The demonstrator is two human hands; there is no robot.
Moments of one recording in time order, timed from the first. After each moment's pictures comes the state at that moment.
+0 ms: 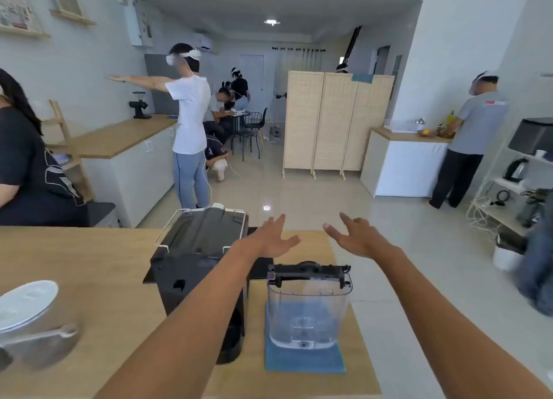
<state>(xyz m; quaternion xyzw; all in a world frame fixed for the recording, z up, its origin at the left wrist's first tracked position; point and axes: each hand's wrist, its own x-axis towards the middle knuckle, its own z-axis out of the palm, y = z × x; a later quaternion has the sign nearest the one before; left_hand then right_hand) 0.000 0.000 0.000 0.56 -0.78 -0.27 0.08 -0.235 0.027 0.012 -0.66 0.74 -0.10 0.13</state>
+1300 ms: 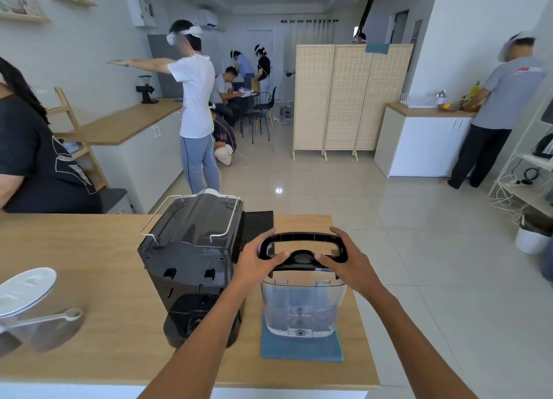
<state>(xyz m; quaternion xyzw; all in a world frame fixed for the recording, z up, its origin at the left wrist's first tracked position) -0.003 0.034 -0.088 0.54 -0.61 -0.40 0.42 -0.245 0.052 -0.086 -0.62 0.62 -0.36 0.32</state>
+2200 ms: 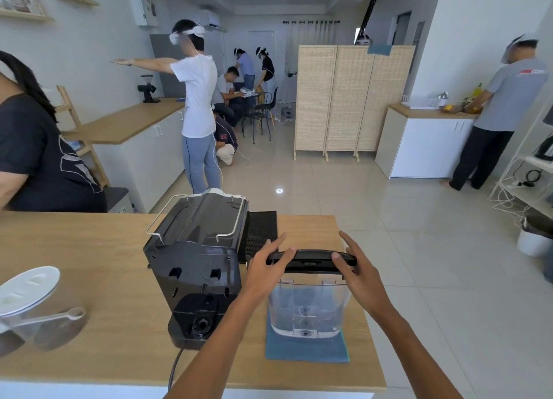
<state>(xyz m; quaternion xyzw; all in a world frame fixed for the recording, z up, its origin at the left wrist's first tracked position) -0.020 0.055 -0.089 0.51 -0.58 -0.46 0.44 -0.239 0.075 -0.103 -0.60 0.57 -0.46 0.33</state>
